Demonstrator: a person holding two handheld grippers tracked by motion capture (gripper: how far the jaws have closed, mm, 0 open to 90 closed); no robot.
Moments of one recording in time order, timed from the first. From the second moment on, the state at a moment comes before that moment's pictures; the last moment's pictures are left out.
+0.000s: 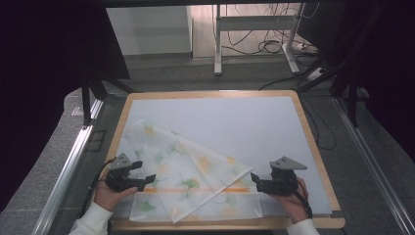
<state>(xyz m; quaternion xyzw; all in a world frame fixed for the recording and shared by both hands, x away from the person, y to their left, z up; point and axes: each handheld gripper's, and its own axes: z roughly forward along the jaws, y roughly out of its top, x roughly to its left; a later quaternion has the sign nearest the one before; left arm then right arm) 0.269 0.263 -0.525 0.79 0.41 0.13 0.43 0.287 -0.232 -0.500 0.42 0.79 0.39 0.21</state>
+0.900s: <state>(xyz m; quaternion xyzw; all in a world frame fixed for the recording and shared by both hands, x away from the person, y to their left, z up) 0.268 0.258 -0.523 0.81 0.40 0.13 0.41 0.276 -0.213 -0.490 0.38 0.81 0.41 0.17</state>
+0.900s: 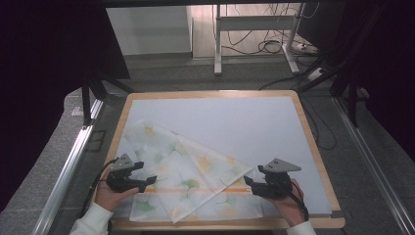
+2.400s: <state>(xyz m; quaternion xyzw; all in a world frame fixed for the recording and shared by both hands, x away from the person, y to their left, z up) 0.265 0.257 -0.524 0.81 0.40 0.12 0.41 0.264 -0.089 -0.494 0.26 0.87 0.40 0.09</state>
